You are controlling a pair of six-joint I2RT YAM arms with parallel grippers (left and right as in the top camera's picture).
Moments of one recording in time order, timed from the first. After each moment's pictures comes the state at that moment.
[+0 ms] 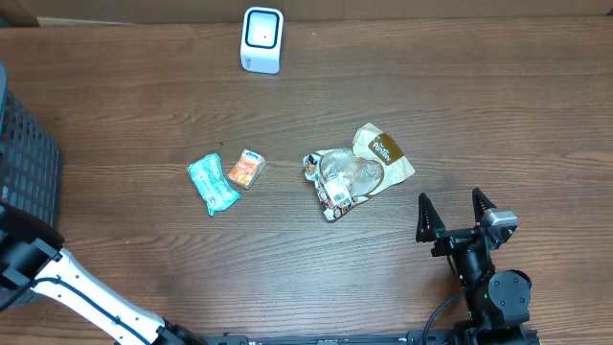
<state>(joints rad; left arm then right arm) 0.88 2.59 2.63 -1.37 -0.06 -0.13 0.15 0.01 0.02 -0.03 0.00 0.22</state>
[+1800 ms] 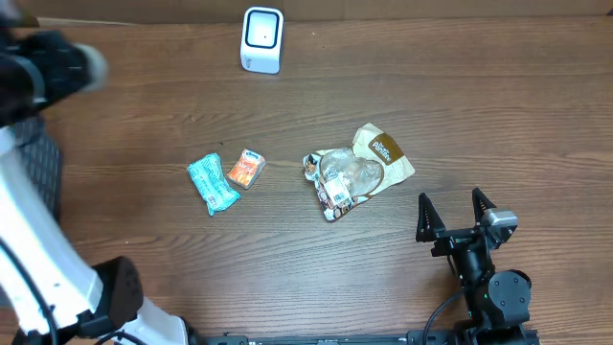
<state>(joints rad) 0.28 1.81 2.62 -1.69 0.18 -0.23 0.15 0.01 0.02 -0.03 0.00 0.22</state>
